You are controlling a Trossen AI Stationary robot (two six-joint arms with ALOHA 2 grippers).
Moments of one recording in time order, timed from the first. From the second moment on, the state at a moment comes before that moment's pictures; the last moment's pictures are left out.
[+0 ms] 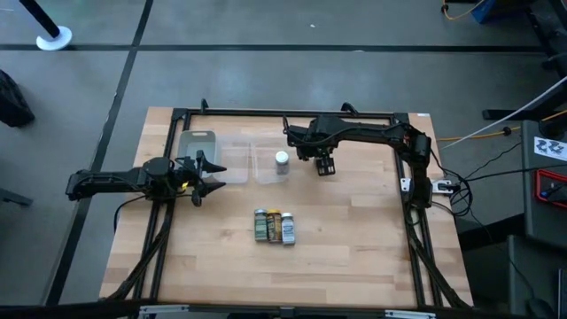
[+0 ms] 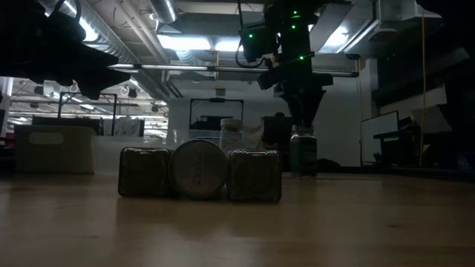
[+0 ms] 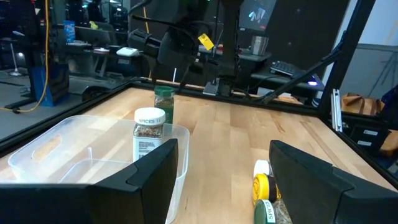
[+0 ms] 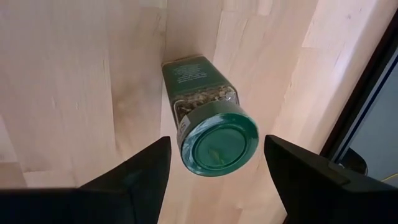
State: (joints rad) left arm 0.06 0.05 0.01 0.02 -0.06 -0.12; right arm -0.26 1.98 1.73 -1.34 0.24 -0.37
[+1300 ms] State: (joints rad) left arm 0.06 0.05 0.01 0.02 -0.06 -0.12; right arm -0.30 1.99 1.72 -1.30 0.13 -0.37
